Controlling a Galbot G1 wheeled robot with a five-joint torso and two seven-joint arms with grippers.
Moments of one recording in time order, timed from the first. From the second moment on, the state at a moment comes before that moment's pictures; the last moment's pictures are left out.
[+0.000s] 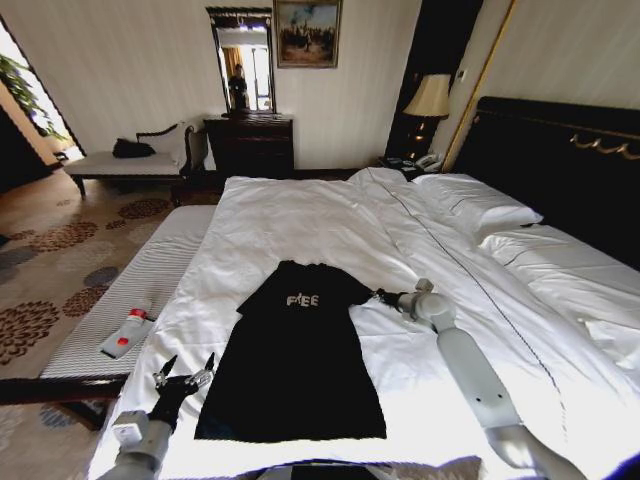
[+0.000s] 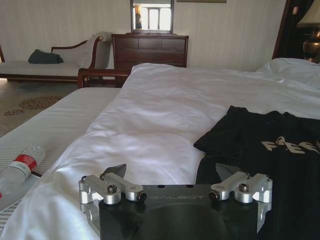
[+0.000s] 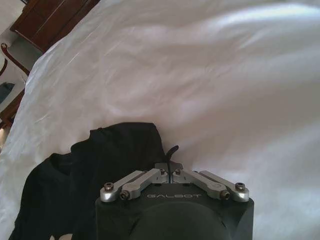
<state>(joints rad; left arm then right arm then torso) 2.00 -1.04 -0.69 -2.26 -0.57 0.02 -0.27 -0.77 1.05 0.35 1.51 1.47 -0.68 0.47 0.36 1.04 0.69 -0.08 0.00</state>
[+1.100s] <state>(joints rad) 1.98 -1.01 -0.66 -2.25 -0.59 0.02 -0.26 -0.69 0.94 0.20 1.42 1.18 -0.64 0.26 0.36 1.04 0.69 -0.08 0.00</state>
